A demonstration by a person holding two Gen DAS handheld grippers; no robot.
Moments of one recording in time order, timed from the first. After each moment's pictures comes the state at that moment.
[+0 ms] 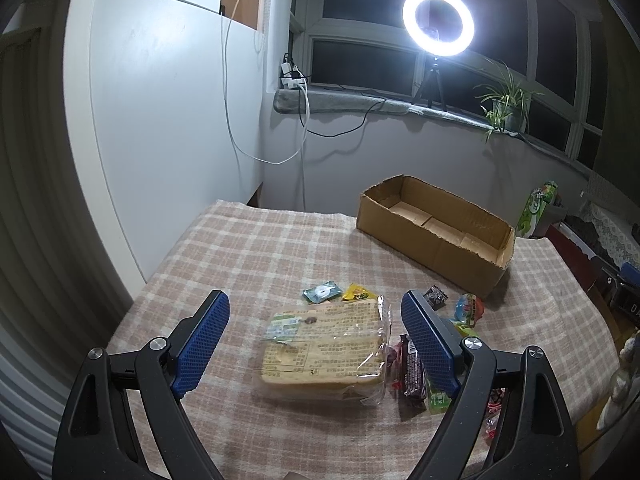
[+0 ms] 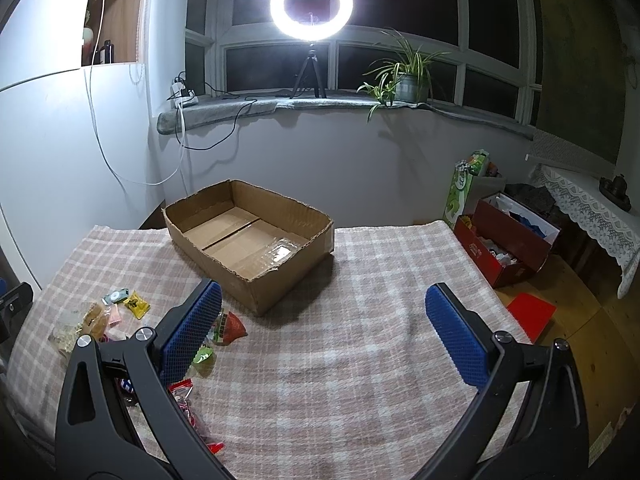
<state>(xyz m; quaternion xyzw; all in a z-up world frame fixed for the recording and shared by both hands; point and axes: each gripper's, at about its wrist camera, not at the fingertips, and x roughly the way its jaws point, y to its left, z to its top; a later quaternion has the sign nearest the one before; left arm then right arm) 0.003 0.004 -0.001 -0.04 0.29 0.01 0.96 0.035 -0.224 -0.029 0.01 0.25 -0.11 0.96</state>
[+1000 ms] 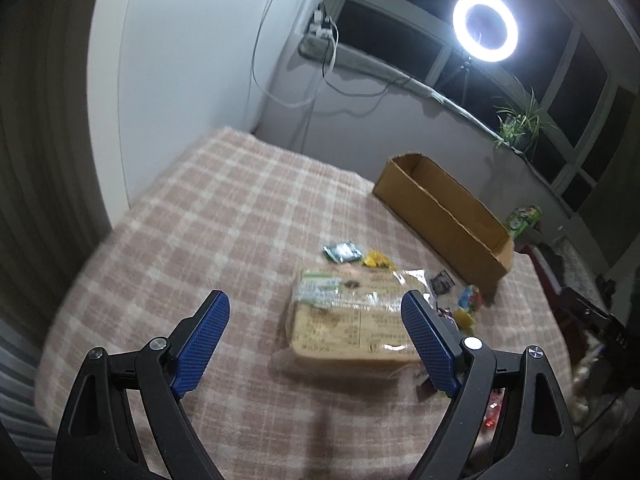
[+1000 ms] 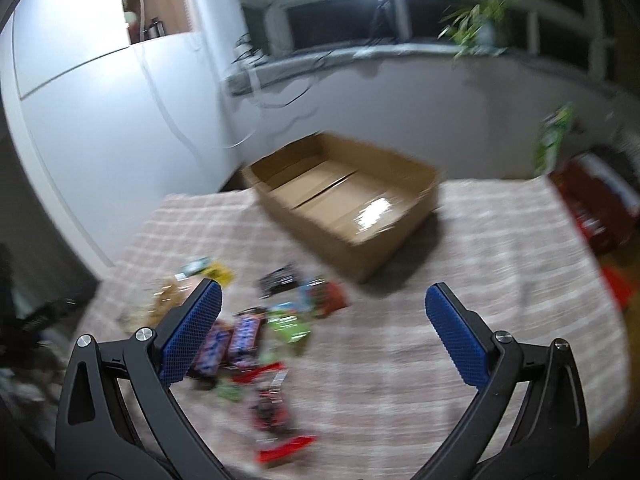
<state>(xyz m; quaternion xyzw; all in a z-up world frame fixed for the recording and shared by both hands) 0.020 0.078 -0.047 -0.19 0.37 -0.05 0.91 0.075 -0.198 -0.051 0.08 0.33 0.07 0.94</state>
